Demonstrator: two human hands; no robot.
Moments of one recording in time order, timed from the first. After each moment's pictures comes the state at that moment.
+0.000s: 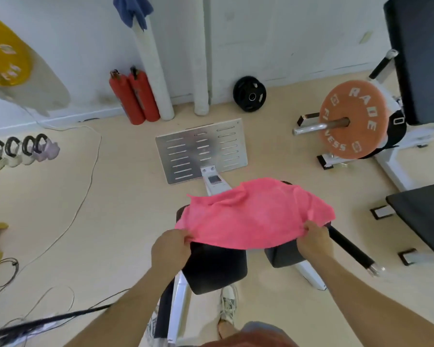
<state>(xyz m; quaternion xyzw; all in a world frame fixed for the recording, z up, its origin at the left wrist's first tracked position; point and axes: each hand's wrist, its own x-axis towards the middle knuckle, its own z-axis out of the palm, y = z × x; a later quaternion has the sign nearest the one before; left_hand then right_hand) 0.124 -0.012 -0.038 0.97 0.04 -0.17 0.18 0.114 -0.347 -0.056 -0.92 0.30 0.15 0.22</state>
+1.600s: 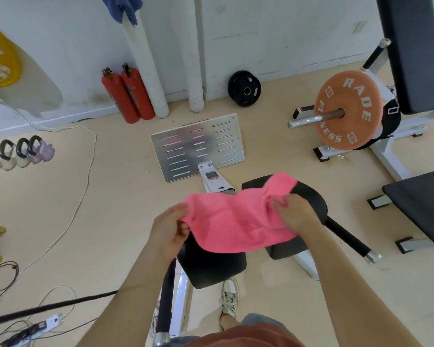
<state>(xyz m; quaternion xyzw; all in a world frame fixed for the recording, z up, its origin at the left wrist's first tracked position) 0.150 -0.028 0.015 0.50 0.37 -0.17 0.77 0.144 -0.287 0.050 -0.89 0.22 0.17 0.35</state>
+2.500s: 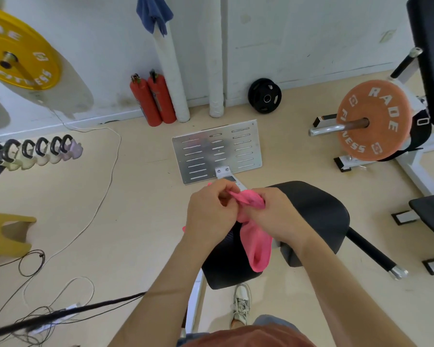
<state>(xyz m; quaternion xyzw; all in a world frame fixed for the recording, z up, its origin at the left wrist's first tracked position) 0.137 -0.066 0.110 0.88 0.03 -0.01 0.47 0.139 -0.208 0.105 -0.85 0.00 0.18 0.50</state>
